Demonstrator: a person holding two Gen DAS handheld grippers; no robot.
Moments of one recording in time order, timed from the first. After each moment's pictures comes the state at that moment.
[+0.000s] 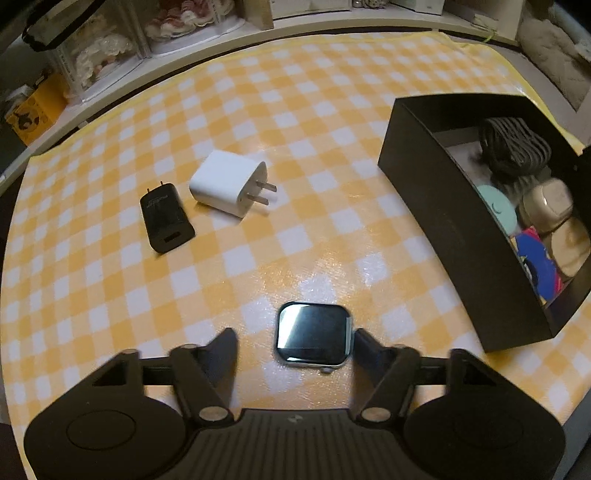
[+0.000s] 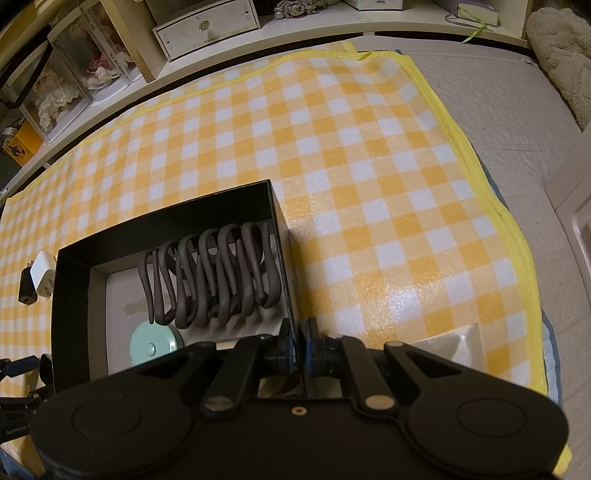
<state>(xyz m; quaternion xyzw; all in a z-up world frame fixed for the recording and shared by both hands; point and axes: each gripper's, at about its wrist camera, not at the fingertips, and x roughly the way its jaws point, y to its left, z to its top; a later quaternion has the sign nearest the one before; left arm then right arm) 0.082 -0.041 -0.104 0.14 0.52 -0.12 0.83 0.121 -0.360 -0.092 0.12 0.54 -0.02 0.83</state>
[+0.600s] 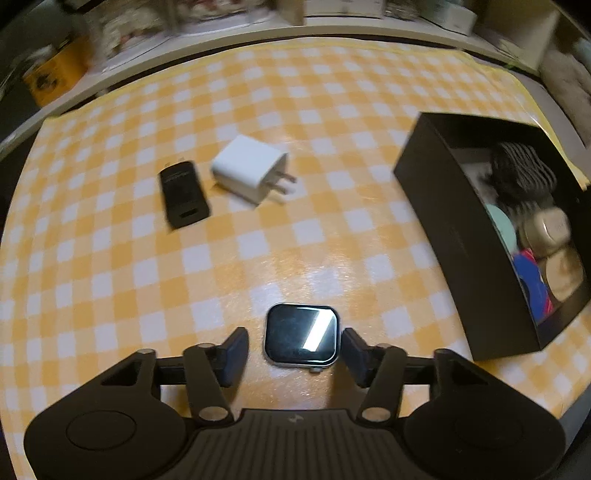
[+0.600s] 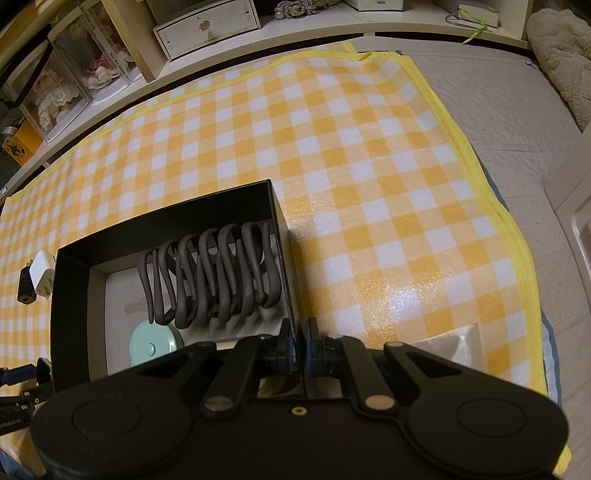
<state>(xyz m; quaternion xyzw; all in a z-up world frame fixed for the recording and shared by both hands) 0.078 -0.028 -0.100 0.07 0.54 -0.09 0.83 0.121 -0.360 -0.092 0.12 0.54 -0.02 0.83</state>
